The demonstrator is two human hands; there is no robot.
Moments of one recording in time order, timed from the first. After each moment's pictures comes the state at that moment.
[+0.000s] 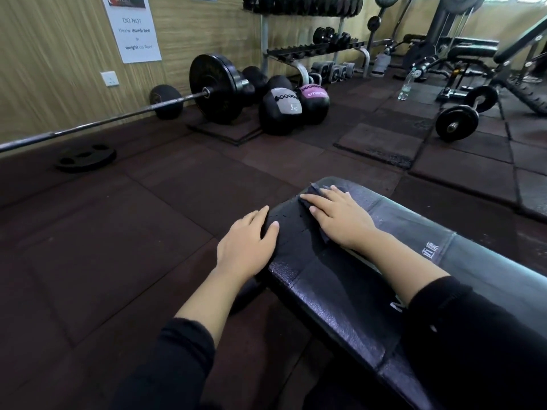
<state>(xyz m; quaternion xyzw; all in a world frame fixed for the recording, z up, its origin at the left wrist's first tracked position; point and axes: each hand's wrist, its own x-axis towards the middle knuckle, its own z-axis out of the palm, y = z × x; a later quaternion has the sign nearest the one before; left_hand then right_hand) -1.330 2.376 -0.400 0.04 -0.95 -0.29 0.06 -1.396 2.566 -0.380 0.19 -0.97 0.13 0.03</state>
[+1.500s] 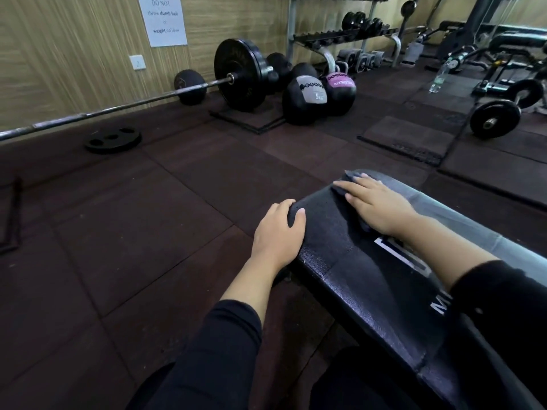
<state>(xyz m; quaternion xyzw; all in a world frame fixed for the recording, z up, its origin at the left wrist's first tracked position) -1.338 2.378 -0.418 0.07 -0.90 -0.42 0.09 -1.405 2.571 -0.368 0.21 -0.97 0.12 0.00</state>
